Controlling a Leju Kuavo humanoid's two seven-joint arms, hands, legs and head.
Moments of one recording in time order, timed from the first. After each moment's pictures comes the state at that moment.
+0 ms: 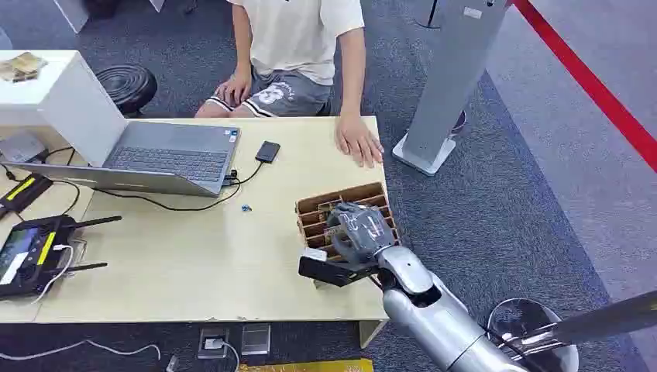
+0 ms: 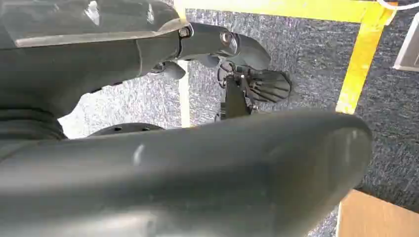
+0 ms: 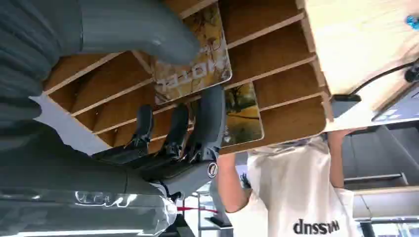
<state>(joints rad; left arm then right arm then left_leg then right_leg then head) -0.11 0.10 -0.86 -0.21 1.19 0.07 0.10 -0.46 -0.06 0.72 -1.09 1.00 -0.10 0.09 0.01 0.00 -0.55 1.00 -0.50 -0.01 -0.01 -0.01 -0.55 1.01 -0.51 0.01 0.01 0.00</state>
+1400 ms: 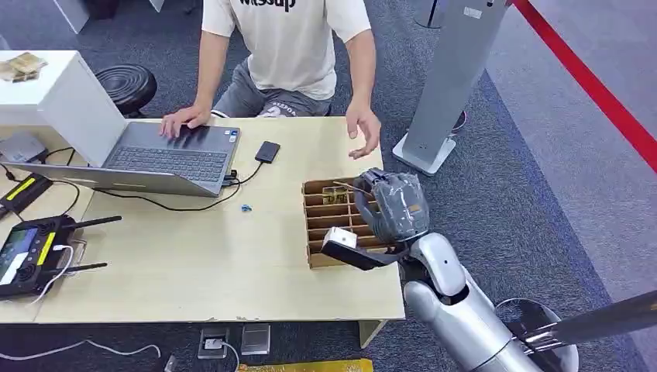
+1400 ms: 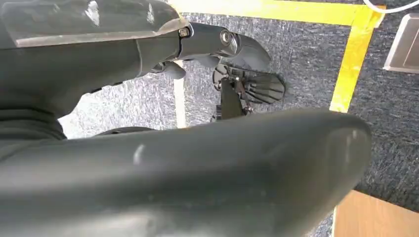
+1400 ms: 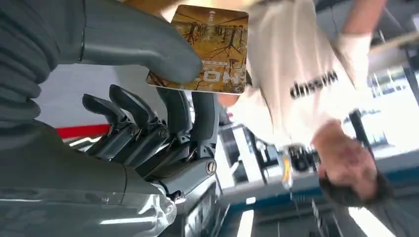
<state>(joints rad) -0.10 0.11 -0.86 -0.21 1.16 0.06 0.07 -0.41 -0.13 0.58 -1.36 1.10 -0.35 0.02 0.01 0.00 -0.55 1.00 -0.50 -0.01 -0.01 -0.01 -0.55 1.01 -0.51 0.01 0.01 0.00</state>
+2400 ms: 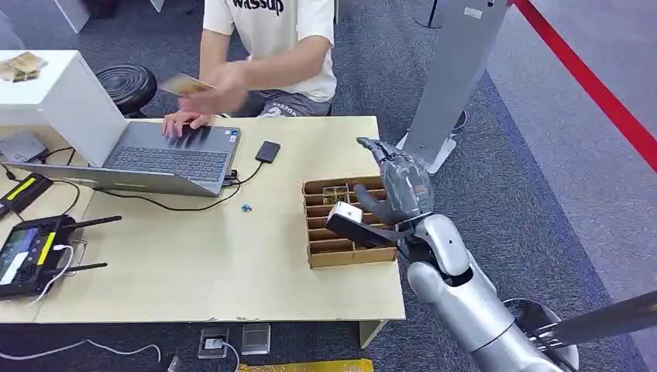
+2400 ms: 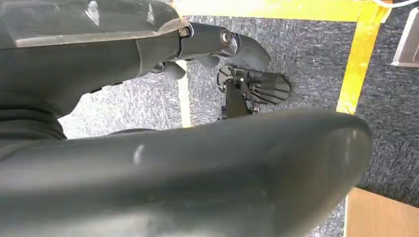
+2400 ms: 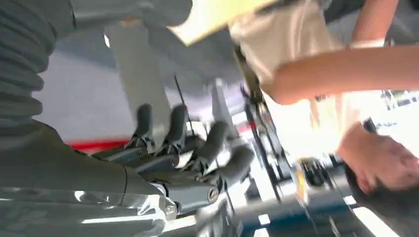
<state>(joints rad) -0.11 0.11 -0.89 -0.21 1.17 0.06 0.08 -0.48 -0.12 0.57 -1.31 0.97 -0.25 0.05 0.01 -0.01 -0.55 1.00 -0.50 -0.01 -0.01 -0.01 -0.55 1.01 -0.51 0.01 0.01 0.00</state>
